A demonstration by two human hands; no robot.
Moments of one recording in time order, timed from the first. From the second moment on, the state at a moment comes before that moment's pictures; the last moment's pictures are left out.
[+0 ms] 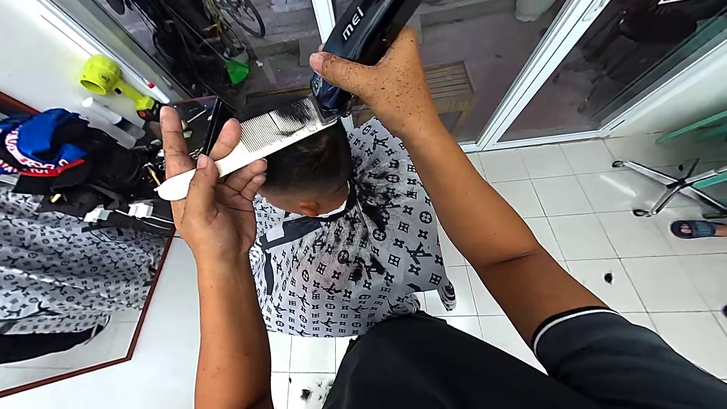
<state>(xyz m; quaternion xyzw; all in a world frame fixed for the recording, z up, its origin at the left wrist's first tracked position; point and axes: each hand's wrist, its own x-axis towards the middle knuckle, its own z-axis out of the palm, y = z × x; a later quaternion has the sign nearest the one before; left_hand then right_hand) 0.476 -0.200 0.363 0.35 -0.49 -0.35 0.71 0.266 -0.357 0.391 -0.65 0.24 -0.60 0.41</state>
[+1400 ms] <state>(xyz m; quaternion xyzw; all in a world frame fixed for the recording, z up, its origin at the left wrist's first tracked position) 0.335 -0.187 0.332 0.38 -0.21 -0.21 0.88 0.128 -0.412 0.389 -0.68 -0.04 -0.54 0.49</state>
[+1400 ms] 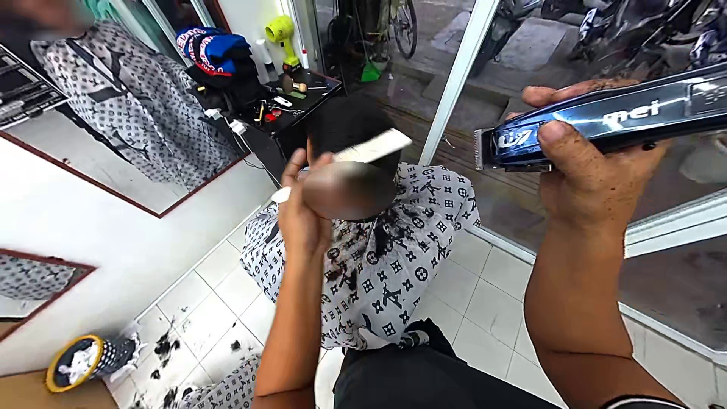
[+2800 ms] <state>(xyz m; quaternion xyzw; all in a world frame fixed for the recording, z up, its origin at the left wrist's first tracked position) 0.292 -0.228 0.331 0.56 -0.33 0.05 0.76 0.297 -0.502 0.358 -0.61 -0.15 -0.39 0.67</state>
